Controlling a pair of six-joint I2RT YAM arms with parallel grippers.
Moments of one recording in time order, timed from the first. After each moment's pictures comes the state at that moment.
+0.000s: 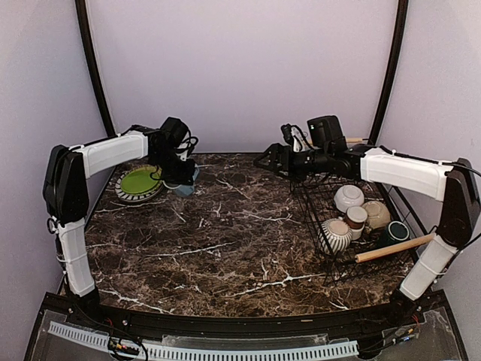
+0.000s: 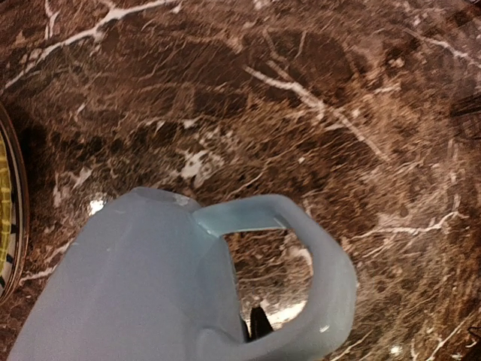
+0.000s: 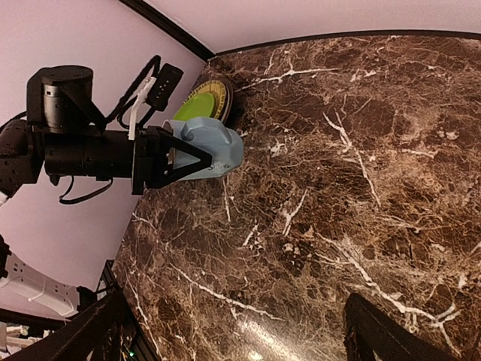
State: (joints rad) left arm -0.45 1.96 1.69 -0.78 0.09 -0.31; right arm 0.63 1.63 1.28 -0.15 -0.42 0.62
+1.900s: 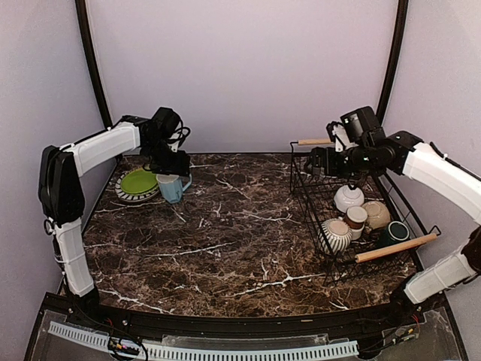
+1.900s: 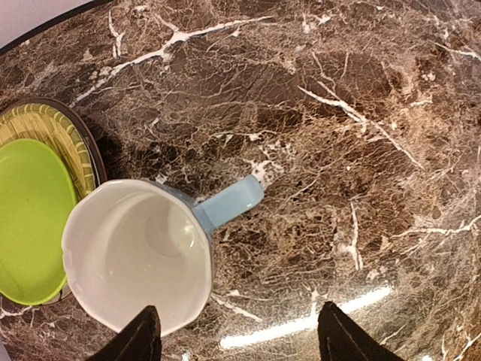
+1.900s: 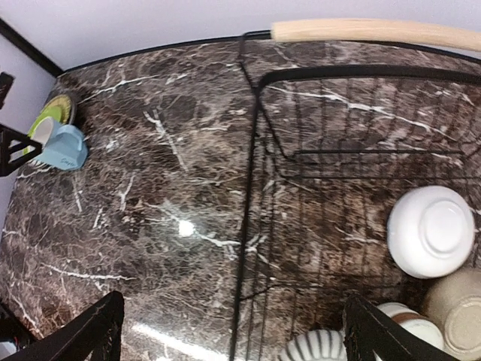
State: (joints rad) left arm -0.41 1.95 1.77 -0.91 -0.06 -0.21; right arm 0.57 1.36 1.30 -0.69 0.04 0.43
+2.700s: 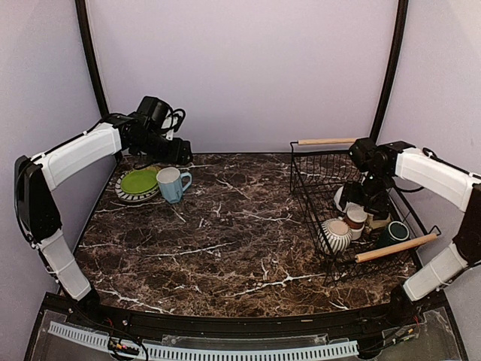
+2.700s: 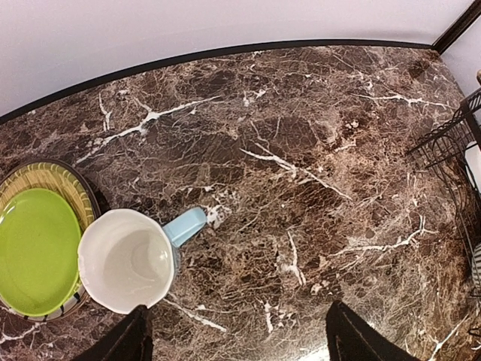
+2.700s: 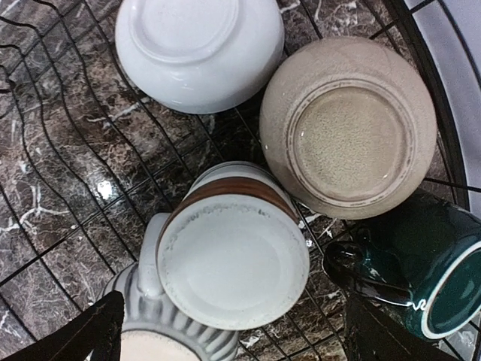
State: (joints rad) left arm -0.46 1.72 1.62 -0.72 -0.02 -0.21; right arm 0.35 1.41 1.18 -1.10 0.18 0.75
